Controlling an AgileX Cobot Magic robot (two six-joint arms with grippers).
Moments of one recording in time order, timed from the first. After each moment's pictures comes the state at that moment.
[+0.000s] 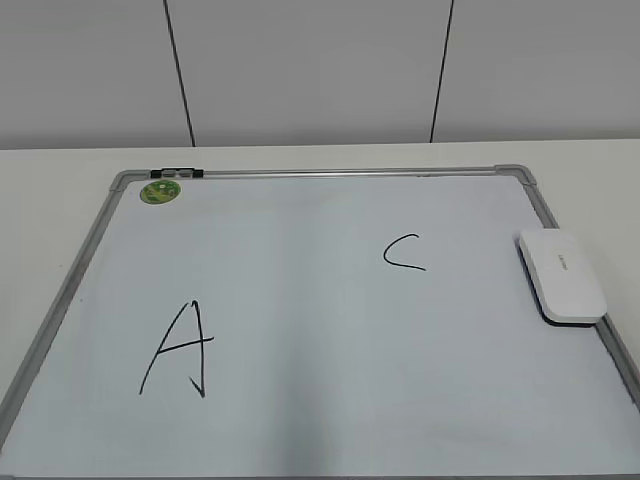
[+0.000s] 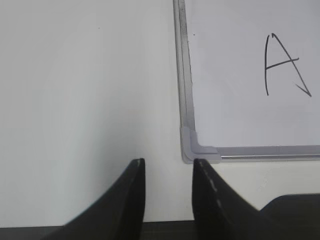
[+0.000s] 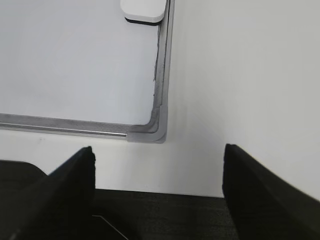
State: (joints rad) left arm -0.03 0.23 -0.52 0.01 1.10 -0.05; right arm 0.21 0.28 -0.50 -0.14 1.14 0.11
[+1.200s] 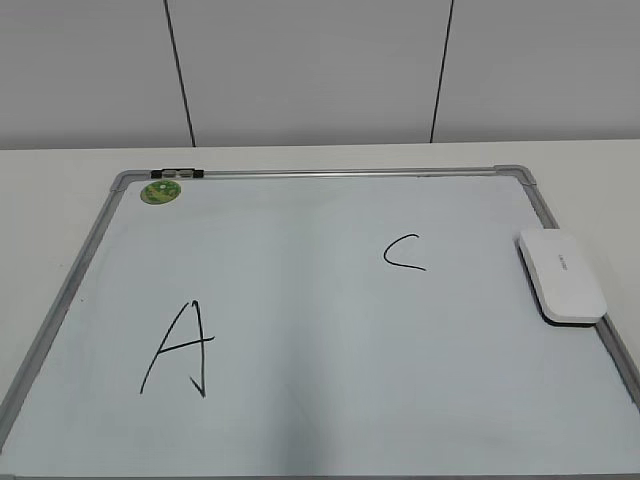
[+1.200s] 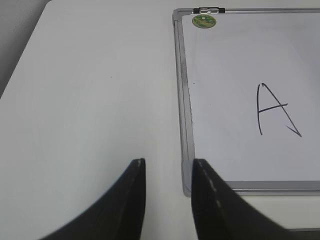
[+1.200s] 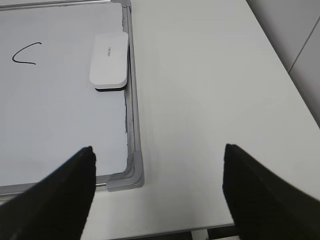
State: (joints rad) left arm -0.02 0.02 -0.52 0.01 1.10 -0.05; right arm 0.04 -0.02 -0.50 -0.15 1.15 0.11
